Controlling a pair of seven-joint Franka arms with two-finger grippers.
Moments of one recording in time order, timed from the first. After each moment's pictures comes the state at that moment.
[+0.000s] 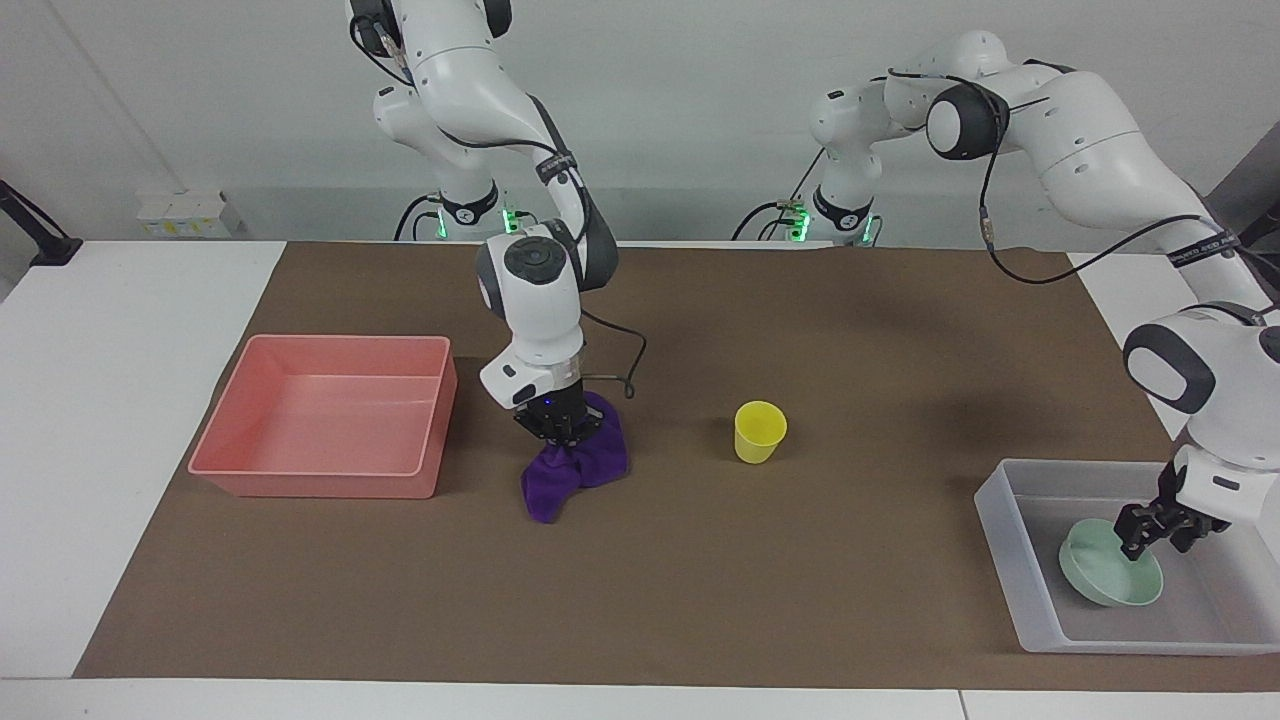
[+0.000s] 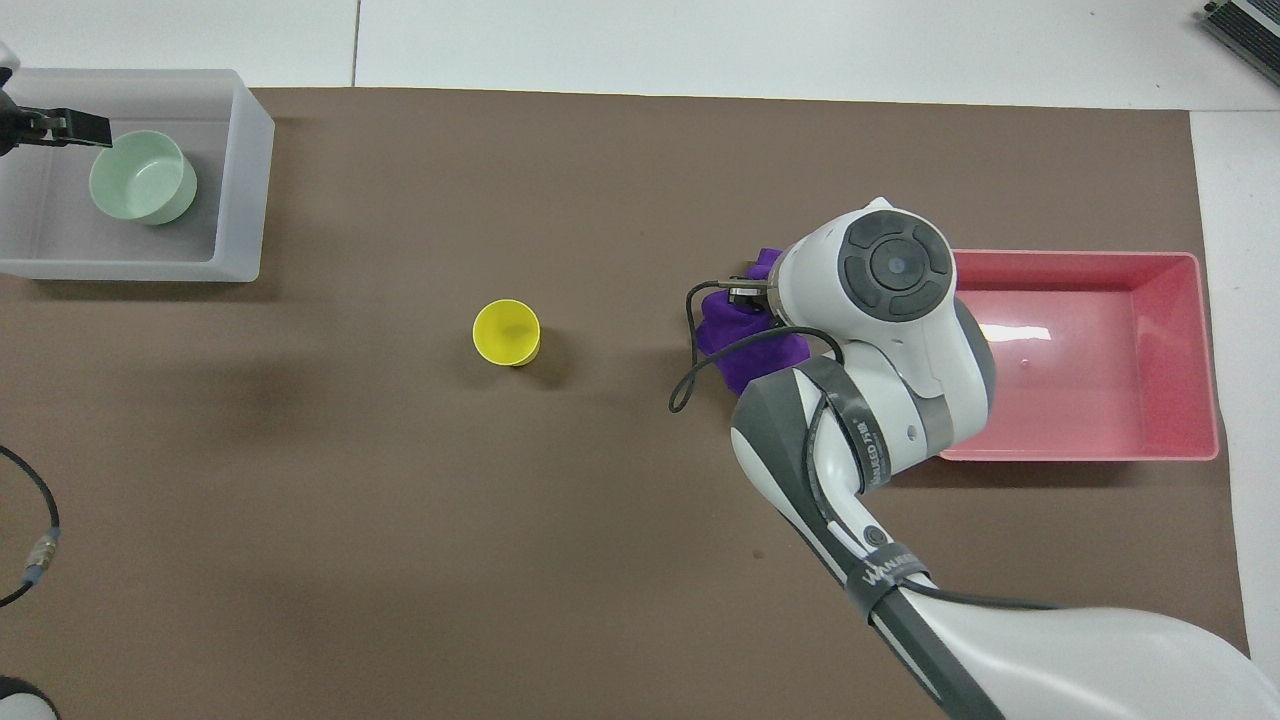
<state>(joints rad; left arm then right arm) 0.13 0.55 0.04 -1.31 0.01 2.22 0.20 0.41 0.24 -0.04 -1.79 -0.07 2.20 0.55</state>
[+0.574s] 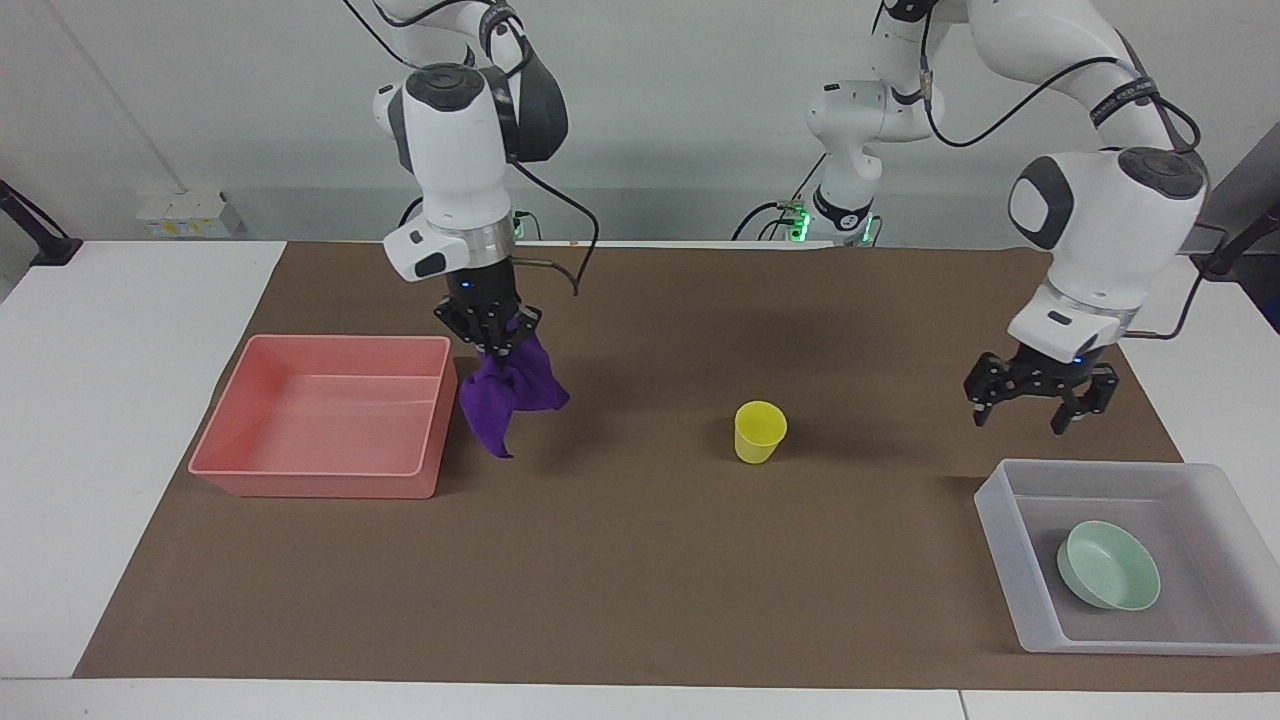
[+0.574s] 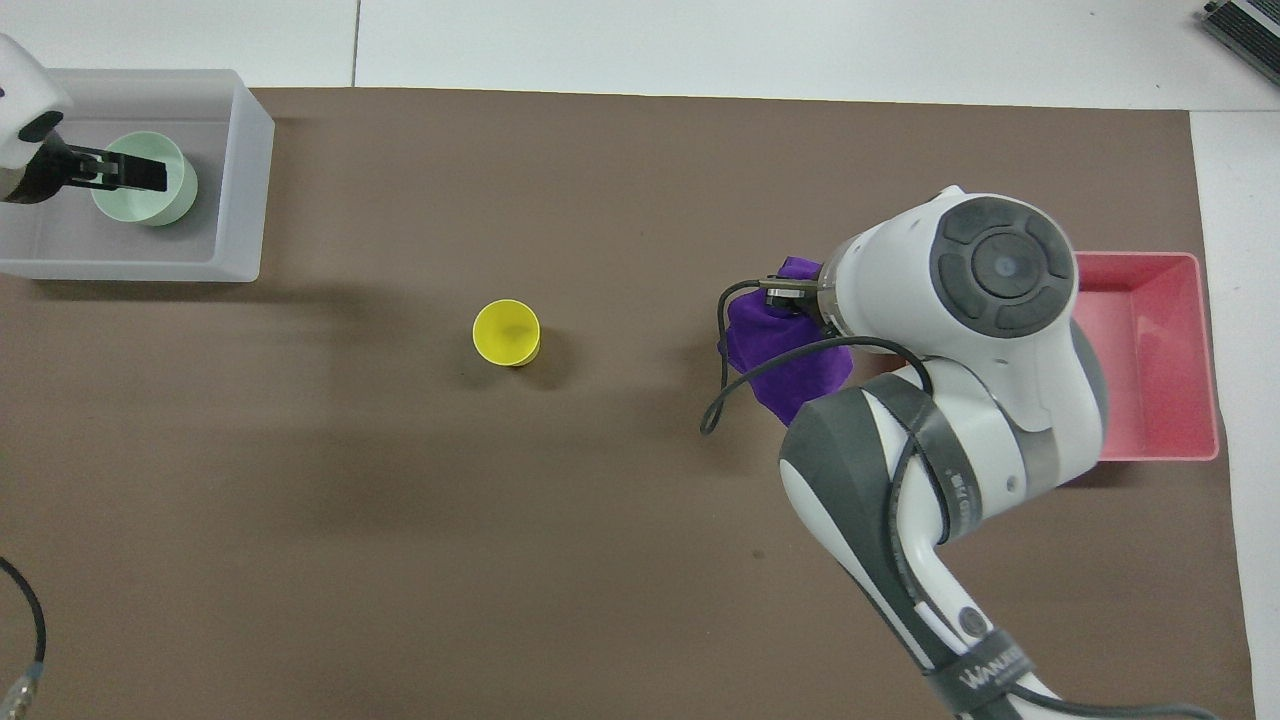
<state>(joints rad) -0.13 0.14 0.03 -1.79 0.01 2.15 0.15 0.29 0.03 -0.04 -1.79 -0.09 1.99 0.49</state>
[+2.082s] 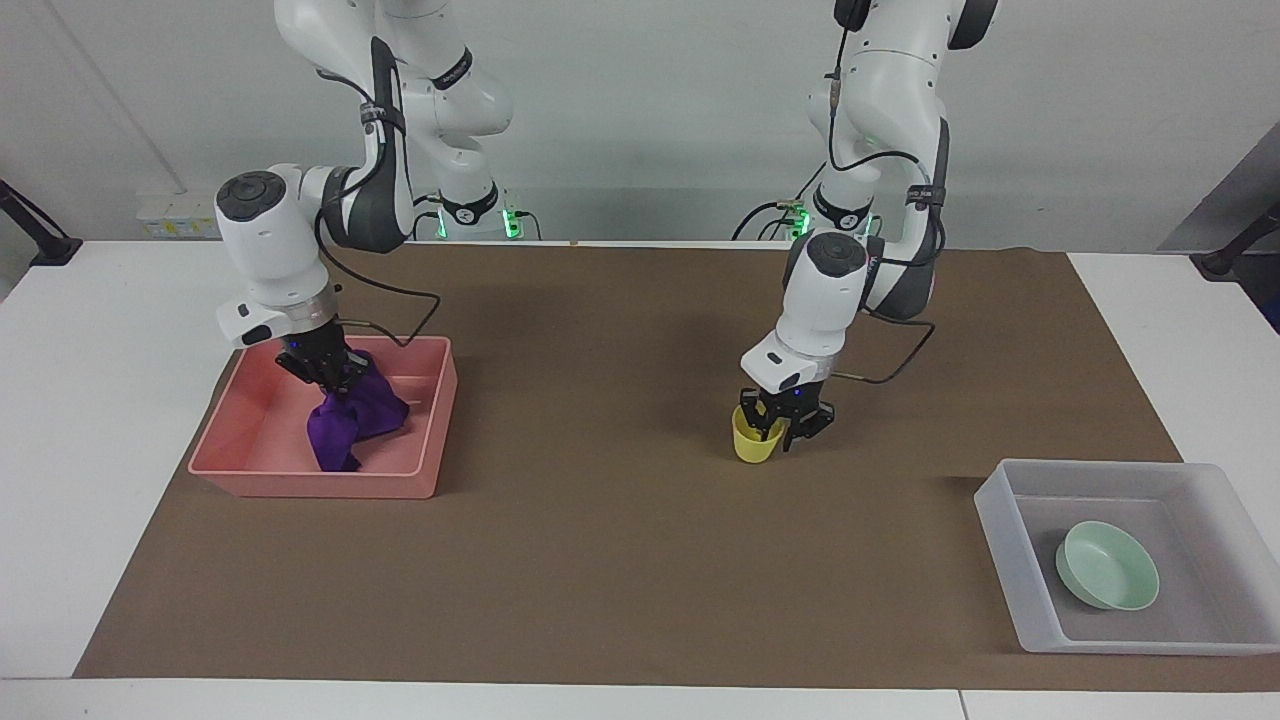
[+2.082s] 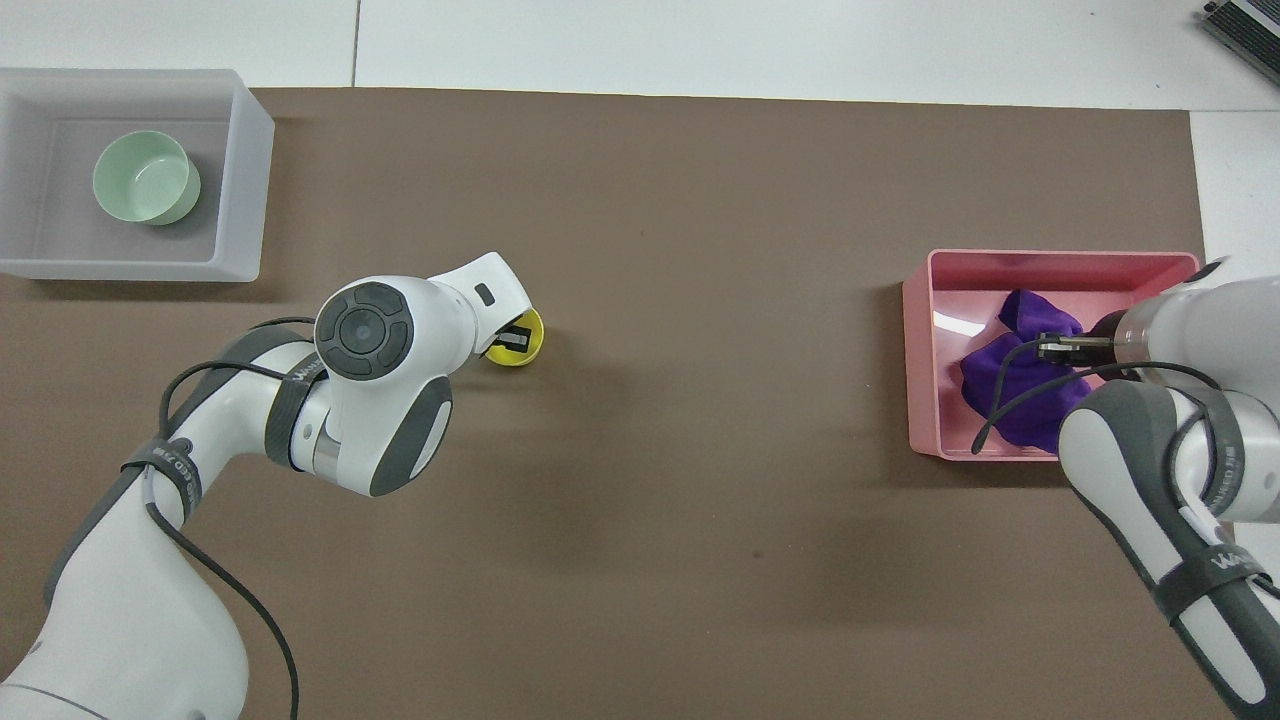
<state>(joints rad) -0.49 0.29 0.04 -2.01 0.01 2.54 -0.19 -0.08 0.07 -0.05 -2.16 -0.09 2.35 0.05</state>
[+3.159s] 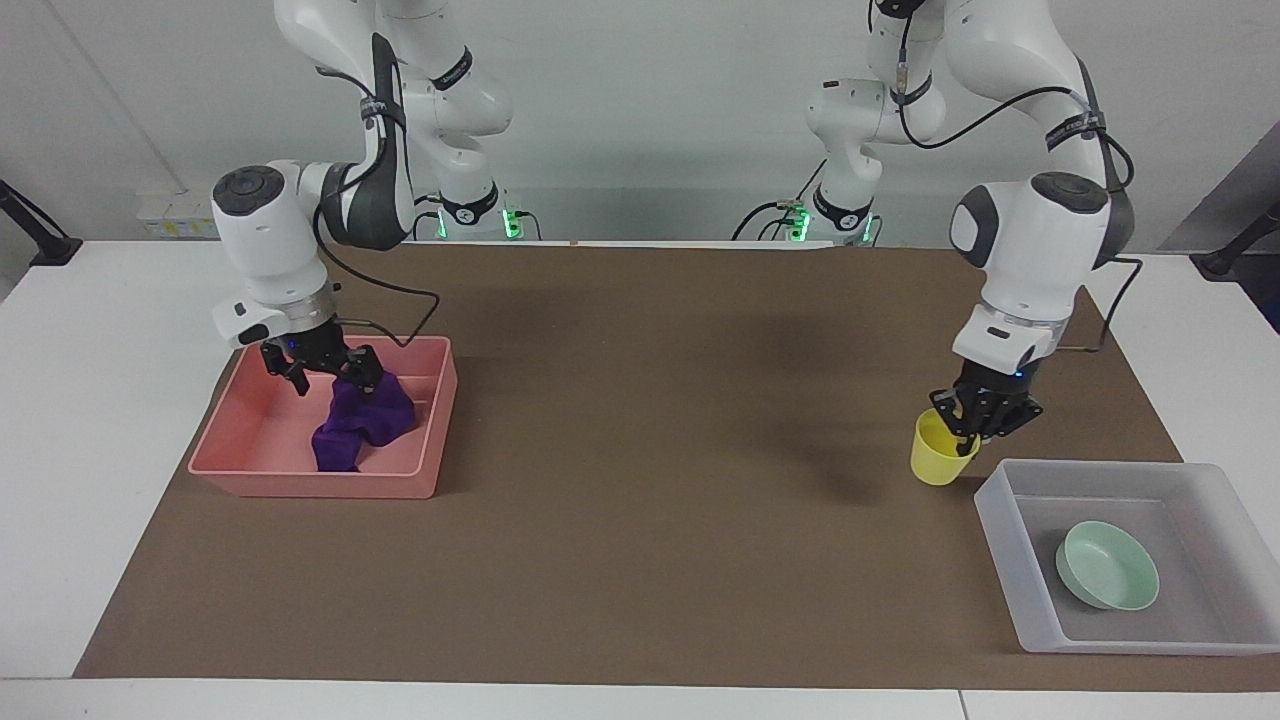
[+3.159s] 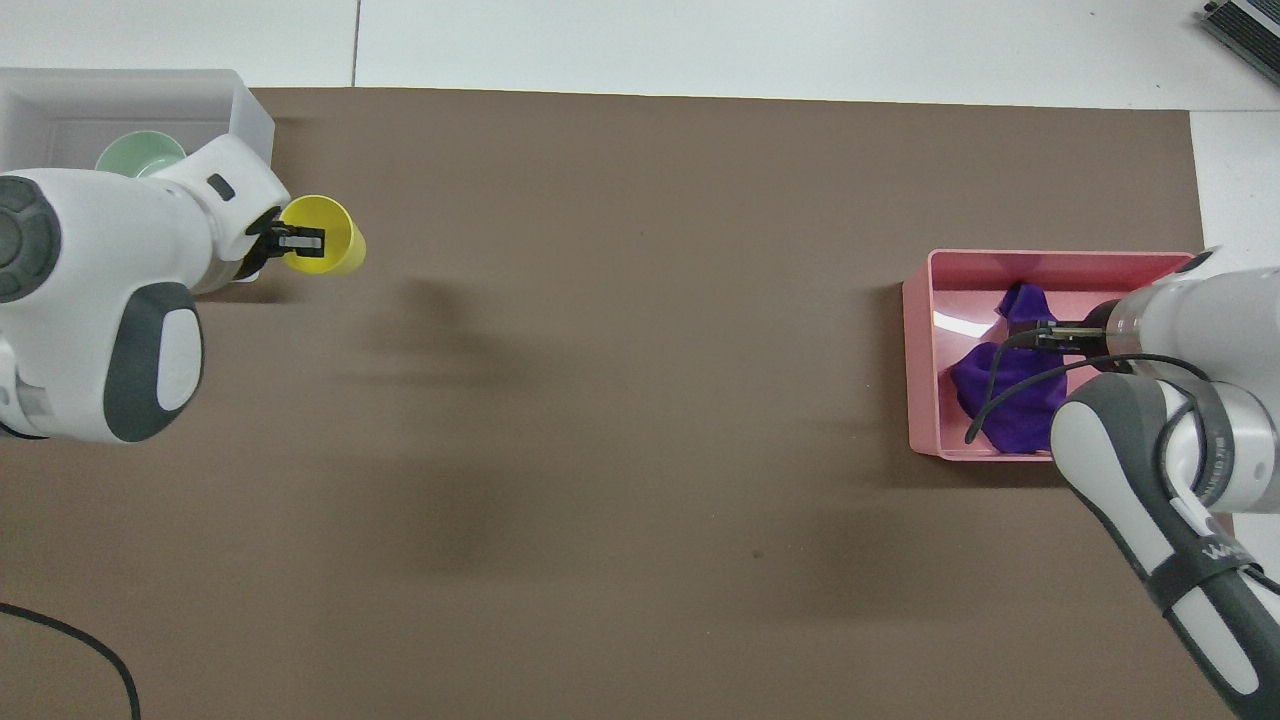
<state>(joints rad) -0.09 0.22 0.07 -1.80 0.01 2.41 0.04 -0.08 0.00 -0.02 -2.06 -0.08 2.20 0.09</state>
